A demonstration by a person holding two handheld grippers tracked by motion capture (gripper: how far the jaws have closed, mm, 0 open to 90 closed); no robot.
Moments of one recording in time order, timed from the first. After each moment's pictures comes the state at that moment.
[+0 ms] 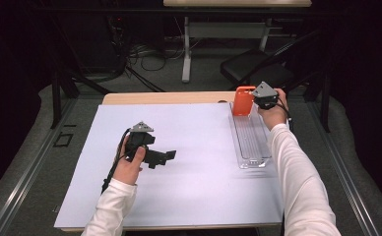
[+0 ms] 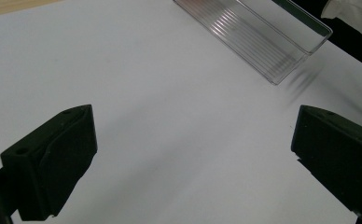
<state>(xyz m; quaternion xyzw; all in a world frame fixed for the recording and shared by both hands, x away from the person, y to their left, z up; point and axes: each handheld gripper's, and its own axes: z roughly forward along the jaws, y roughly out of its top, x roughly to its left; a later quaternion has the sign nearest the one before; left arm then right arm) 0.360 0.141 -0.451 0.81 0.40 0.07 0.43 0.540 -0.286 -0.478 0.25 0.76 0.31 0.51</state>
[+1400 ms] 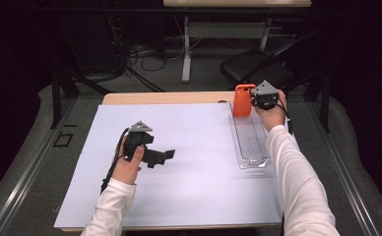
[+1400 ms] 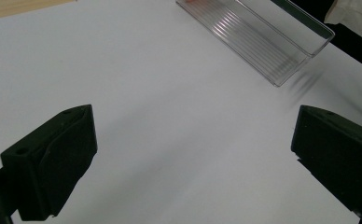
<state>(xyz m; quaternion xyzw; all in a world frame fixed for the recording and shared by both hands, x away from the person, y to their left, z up) 0.360 0.144 -0.450 0.81 0.40 0.07 0.43 0.539 -0.283 -0.479 0.32 0.75 0.32 0.48</state>
